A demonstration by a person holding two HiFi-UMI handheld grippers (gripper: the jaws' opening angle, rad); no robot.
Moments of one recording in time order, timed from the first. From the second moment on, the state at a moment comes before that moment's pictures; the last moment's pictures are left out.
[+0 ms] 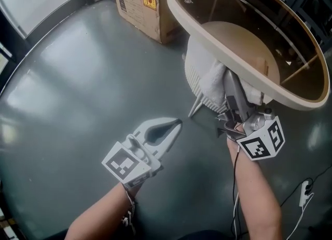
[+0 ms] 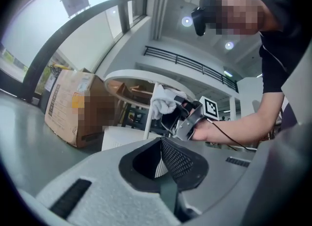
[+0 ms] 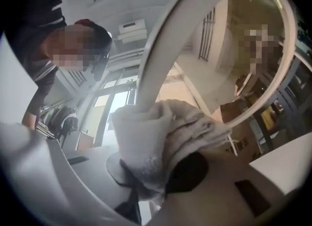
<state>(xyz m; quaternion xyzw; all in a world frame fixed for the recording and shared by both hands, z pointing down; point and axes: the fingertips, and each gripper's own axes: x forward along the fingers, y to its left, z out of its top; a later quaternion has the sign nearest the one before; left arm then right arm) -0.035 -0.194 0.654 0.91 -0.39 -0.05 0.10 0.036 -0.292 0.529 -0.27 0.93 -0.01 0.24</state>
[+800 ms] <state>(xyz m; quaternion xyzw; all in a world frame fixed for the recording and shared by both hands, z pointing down) -0.023 -0.189 0.710 0.92 -0.37 -0.02 0.13 0.036 -0.312 0.681 -0.29 0.93 -0.18 0.17</state>
